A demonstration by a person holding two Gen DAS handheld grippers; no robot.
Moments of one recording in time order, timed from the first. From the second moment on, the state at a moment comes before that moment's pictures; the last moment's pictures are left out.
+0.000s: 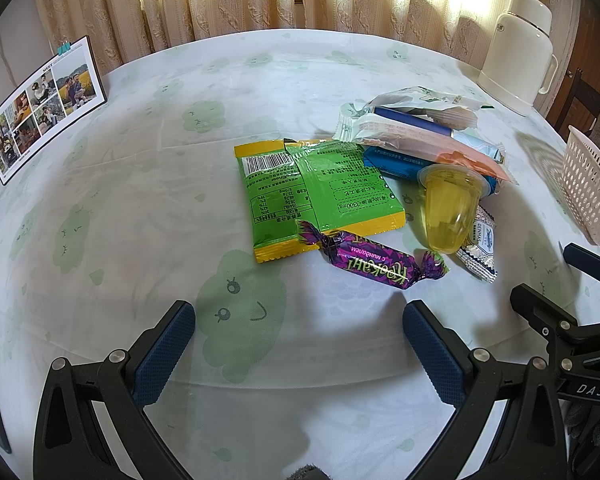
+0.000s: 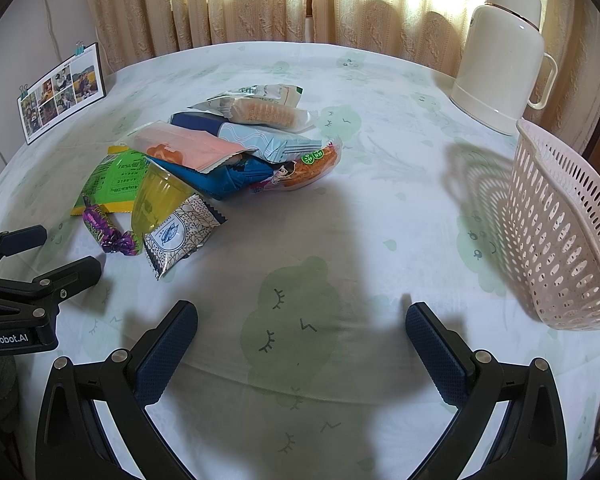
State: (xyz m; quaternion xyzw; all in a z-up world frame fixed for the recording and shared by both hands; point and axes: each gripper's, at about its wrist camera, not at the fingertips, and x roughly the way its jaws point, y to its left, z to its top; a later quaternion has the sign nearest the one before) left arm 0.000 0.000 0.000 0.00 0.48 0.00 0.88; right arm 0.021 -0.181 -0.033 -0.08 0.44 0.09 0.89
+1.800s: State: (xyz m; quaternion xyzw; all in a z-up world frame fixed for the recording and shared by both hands) left arm 0.000 -0.002 0.002 0.00 0.48 0.00 0.88; right arm 0.031 -0.181 -0.033 -0.09 0.45 0.11 0.88
